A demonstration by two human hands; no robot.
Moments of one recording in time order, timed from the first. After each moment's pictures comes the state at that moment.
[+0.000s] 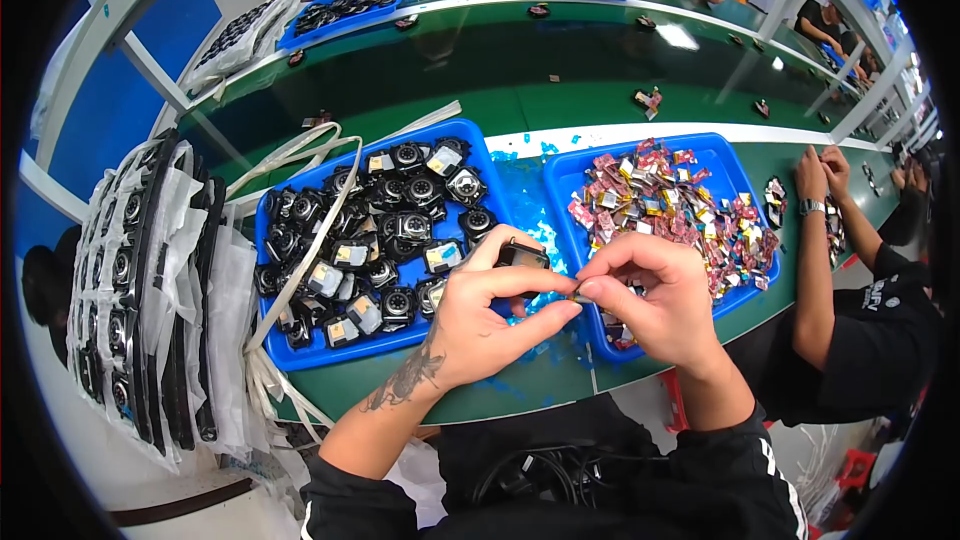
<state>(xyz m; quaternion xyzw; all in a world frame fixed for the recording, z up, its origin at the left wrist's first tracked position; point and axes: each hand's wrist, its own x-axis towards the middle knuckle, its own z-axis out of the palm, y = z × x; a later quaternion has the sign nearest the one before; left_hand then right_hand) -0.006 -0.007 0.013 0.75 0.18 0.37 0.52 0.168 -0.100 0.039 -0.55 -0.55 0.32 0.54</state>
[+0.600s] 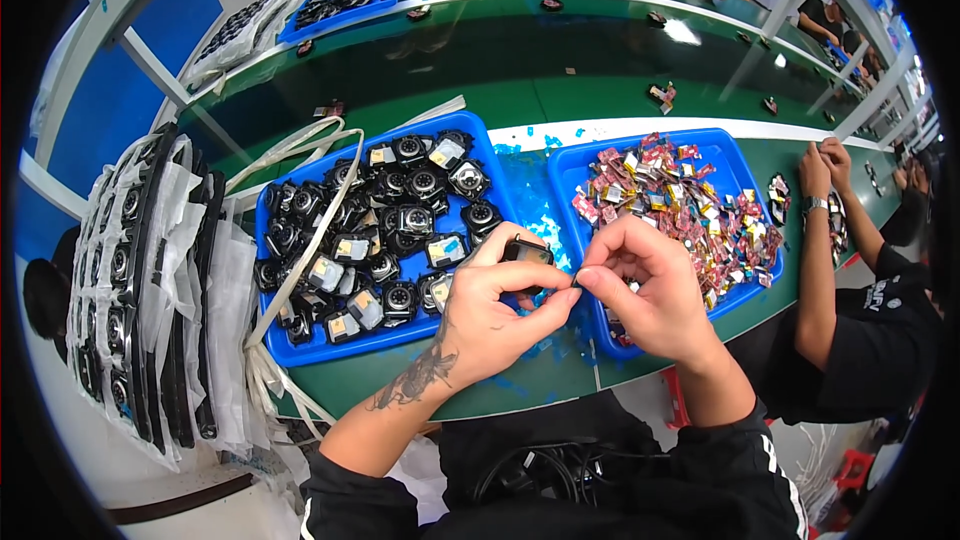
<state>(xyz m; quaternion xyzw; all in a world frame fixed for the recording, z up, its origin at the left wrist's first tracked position) -0.002 -0.010 0.002 0.73 0.22 0.36 0.53 0.168 -0.095 0.029 -0.56 -0.55 0.34 0.52</state>
